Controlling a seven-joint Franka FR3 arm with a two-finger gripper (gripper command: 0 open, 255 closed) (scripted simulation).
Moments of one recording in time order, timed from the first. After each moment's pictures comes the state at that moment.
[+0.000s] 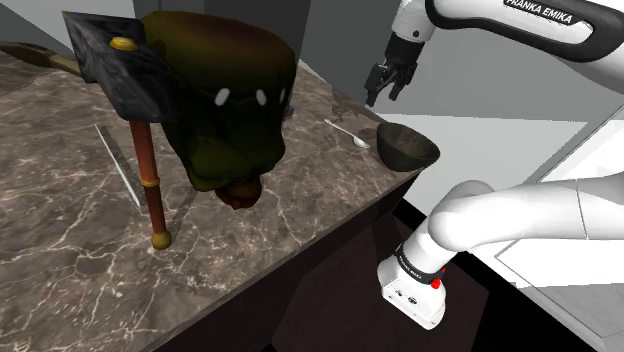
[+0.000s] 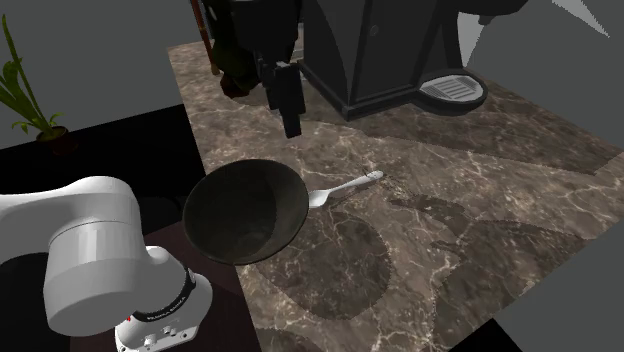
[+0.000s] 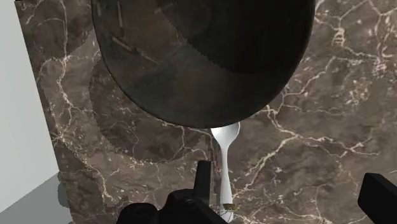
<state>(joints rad) -0.02 -0.75 0.07 -2.28 -0.09 1.56 0.16</state>
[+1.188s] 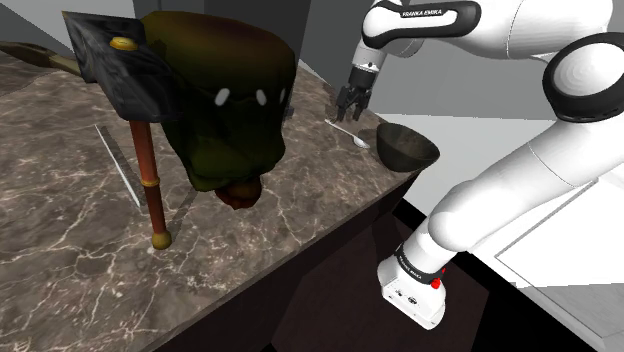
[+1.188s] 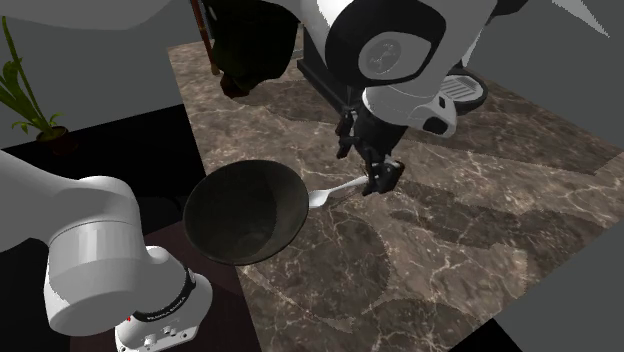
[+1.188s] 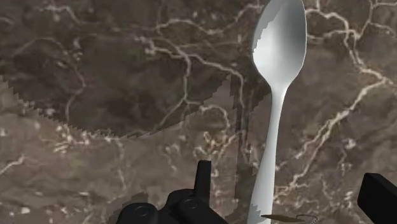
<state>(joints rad) -0.01 -0.25 -0.20 -2.17 0.07 1.76 -0.20</state>
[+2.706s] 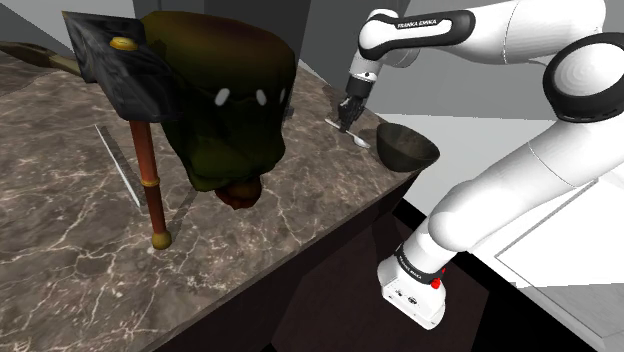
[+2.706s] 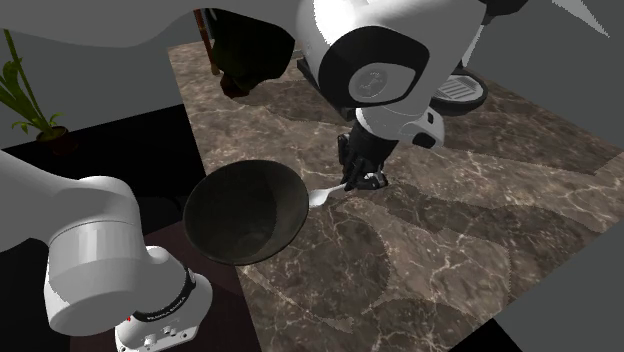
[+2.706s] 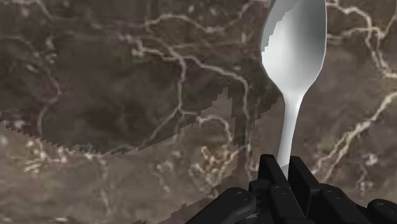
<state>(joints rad) -0.01 -0.25 -0.20 -2.24 0.08 1.83 -0.20</state>
